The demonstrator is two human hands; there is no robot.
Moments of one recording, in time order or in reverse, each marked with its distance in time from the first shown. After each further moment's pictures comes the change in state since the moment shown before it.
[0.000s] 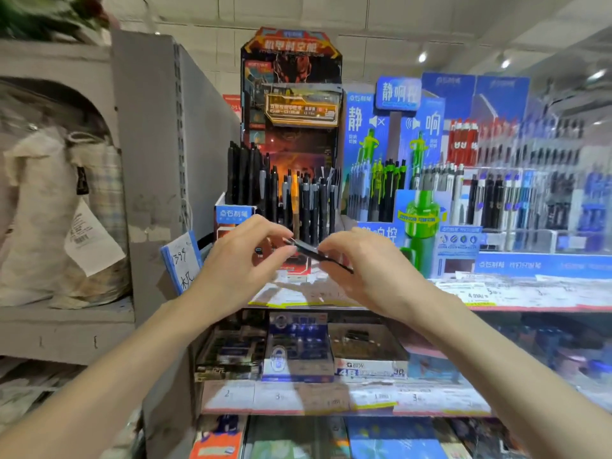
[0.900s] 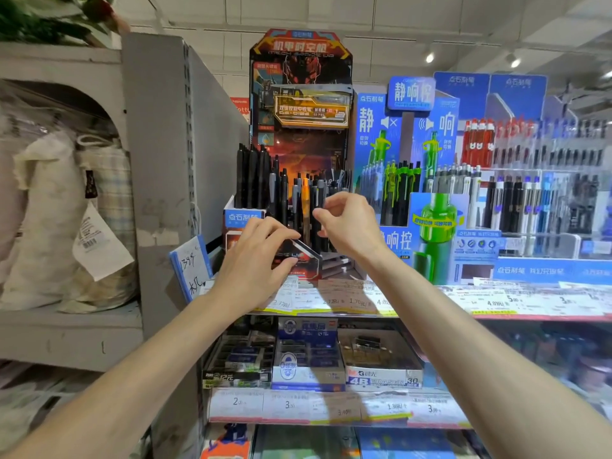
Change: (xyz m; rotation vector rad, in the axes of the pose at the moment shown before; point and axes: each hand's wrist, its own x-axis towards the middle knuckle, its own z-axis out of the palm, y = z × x) left_hand 0.012 -0.036 0.026 0.335 -0.065 -0.021; right_hand 0.086 0.007 0.035 0.521 0.235 0.566
